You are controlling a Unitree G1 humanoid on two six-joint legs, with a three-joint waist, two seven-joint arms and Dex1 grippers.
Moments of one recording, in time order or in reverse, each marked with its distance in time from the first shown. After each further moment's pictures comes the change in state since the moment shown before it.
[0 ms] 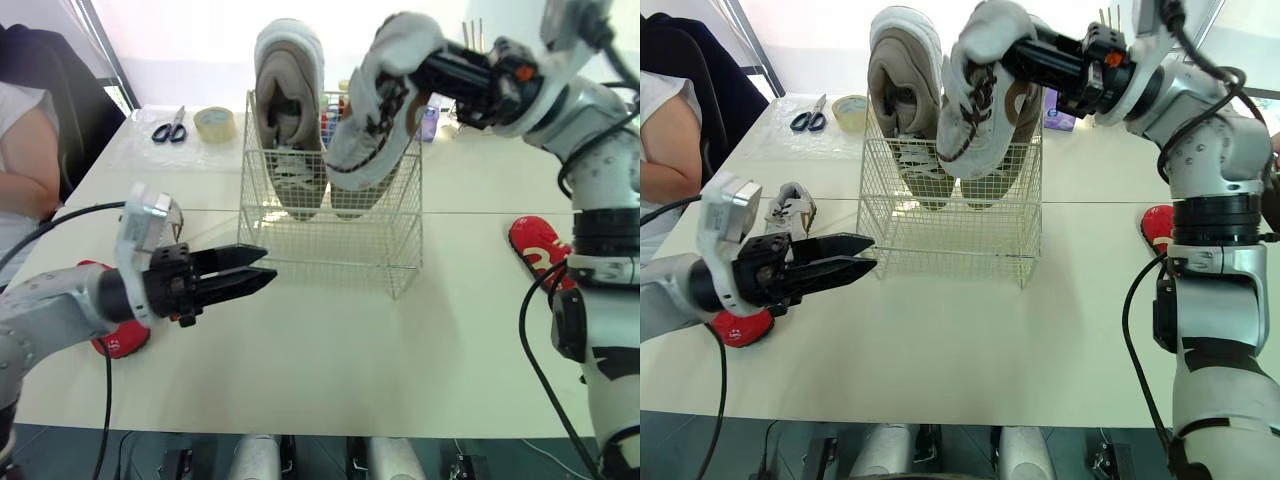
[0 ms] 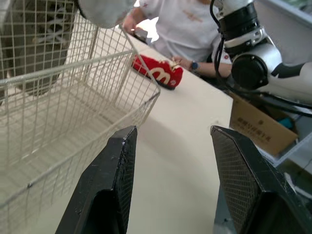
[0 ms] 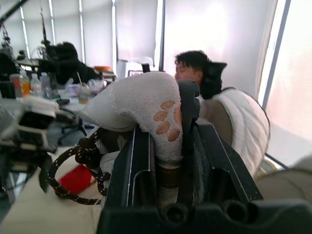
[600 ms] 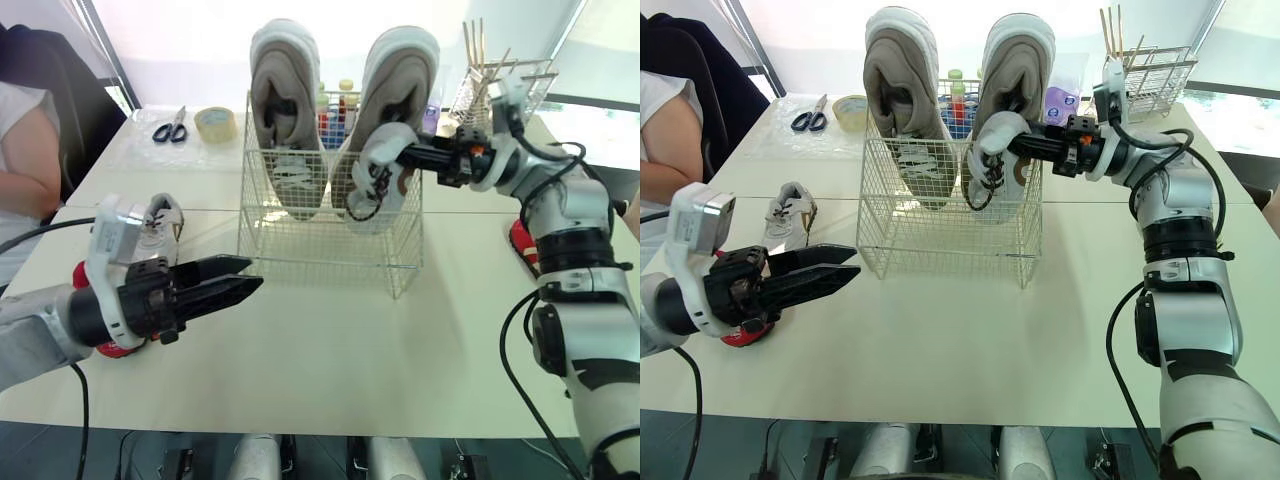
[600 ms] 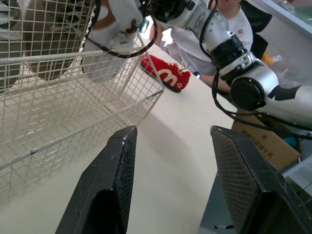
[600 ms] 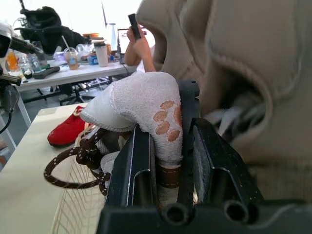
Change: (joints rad) left arm 0.121 0.040 0.094 -0.034 -0.161 -0.008 0.123; right arm 0.121 0.070 -0.023 0.164 -0.193 -0.100 0.118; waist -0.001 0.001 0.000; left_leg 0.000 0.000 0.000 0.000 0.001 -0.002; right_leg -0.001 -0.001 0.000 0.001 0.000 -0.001
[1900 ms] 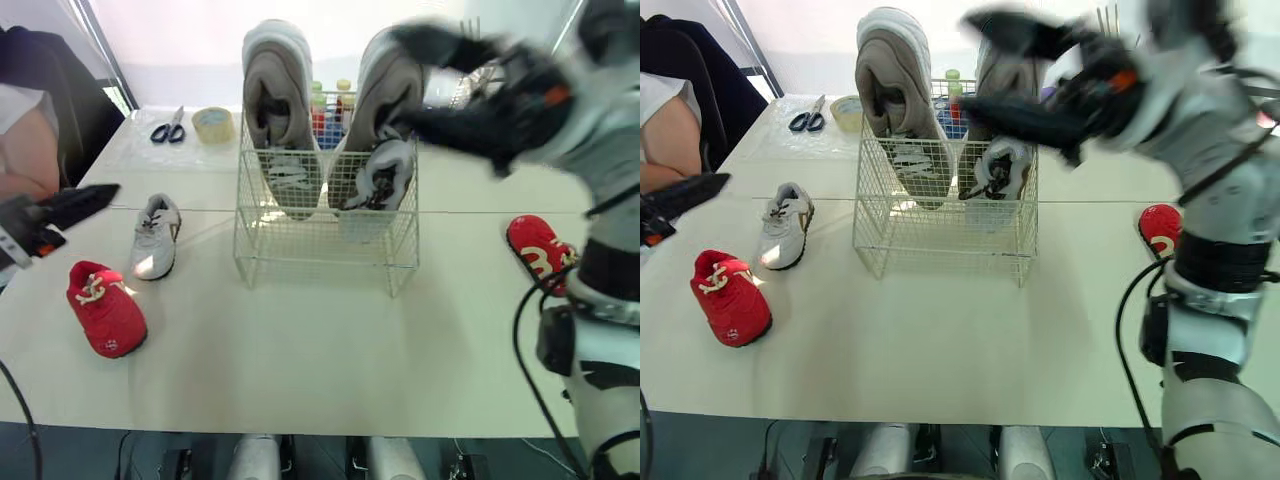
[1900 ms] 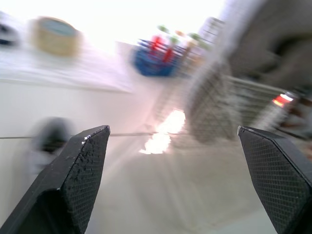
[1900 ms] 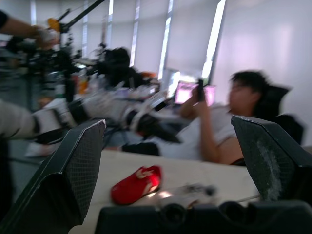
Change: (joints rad) left arm -0.305 0.140 -0.042 0.910 0.577 -0.152 -0.209; right arm 0.083 0.027 -0.020 -0.833 0.384 0.461 -0.256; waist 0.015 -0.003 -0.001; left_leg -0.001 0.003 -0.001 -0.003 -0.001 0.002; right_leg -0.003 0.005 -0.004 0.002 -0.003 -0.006
